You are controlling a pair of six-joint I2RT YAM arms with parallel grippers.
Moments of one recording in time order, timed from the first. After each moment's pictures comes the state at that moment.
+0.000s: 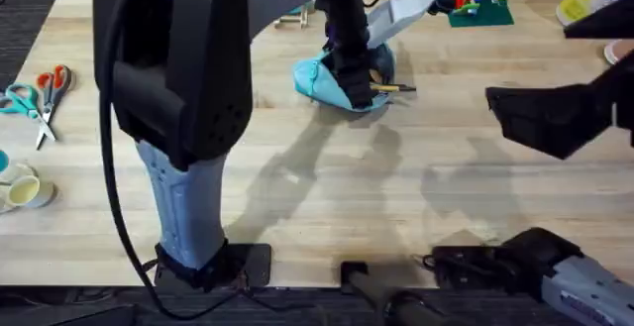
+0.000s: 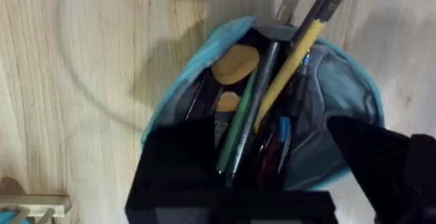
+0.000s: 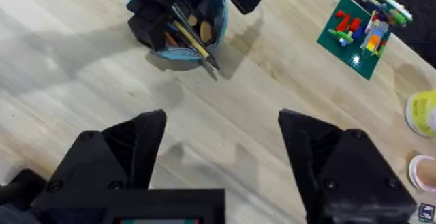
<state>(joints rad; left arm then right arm) -0.54 2.11 1.79 -1.09 0.27 0.94 0.42 0.85 1.36 -1.26 0.04 -0.27</state>
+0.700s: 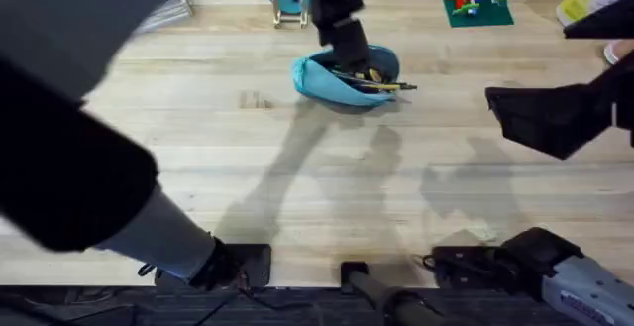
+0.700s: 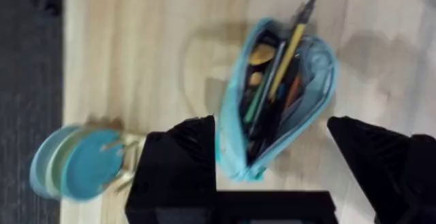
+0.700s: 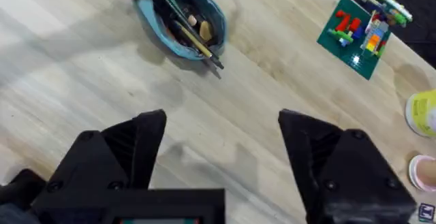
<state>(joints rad) -0.47 1.80 1.79 -1.10 0.31 0.94 0.42 0.85 1.36 -1.26 0.04 -0.27</state>
